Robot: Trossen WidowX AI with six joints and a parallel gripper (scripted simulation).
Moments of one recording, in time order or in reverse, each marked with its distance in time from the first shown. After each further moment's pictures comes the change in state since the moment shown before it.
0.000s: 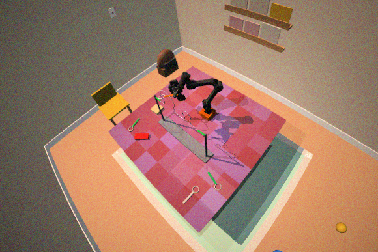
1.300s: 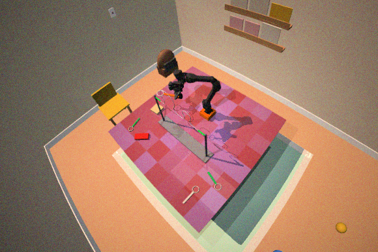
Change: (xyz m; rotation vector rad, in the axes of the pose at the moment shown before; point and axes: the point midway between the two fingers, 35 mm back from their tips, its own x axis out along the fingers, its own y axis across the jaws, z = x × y) arm -0.002 -0.011 0.000 -0.422 -0.001 -0.256
